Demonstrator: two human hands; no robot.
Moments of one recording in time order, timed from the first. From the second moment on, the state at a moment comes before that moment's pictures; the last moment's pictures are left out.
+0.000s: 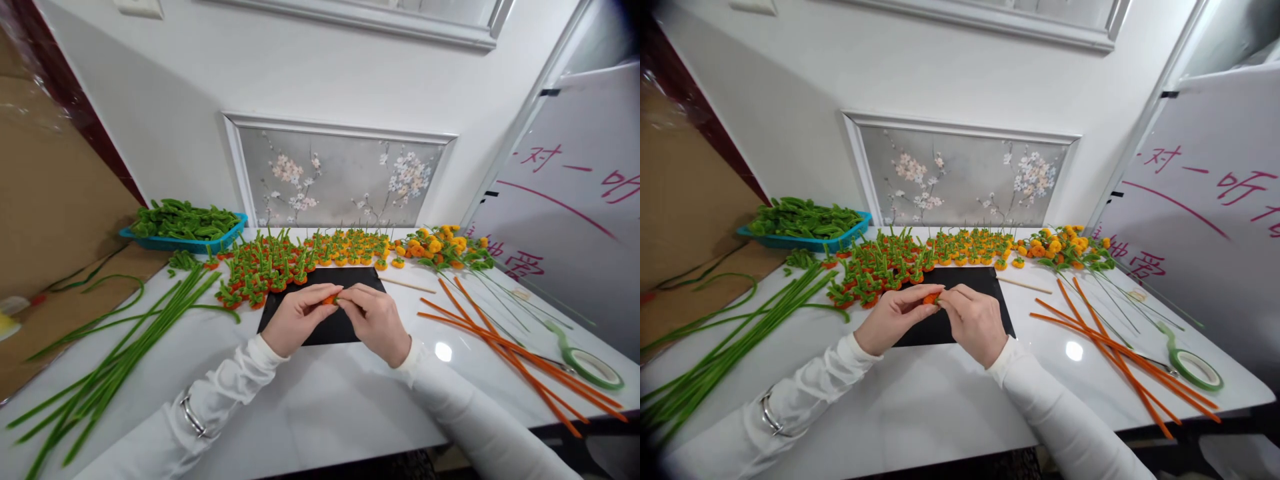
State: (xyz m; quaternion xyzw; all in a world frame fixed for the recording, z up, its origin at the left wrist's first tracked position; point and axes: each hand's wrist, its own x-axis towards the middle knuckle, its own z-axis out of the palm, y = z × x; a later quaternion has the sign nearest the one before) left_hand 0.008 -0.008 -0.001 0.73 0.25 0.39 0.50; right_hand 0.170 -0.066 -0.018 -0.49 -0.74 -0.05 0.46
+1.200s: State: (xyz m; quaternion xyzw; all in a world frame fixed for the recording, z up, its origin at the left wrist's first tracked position) left_hand 0.006 -0.014 0.003 0.59 0.23 0.28 0.72; right_hand 0.174 -0.073 -0.019 -0.44 -0.79 -0.06 0.42
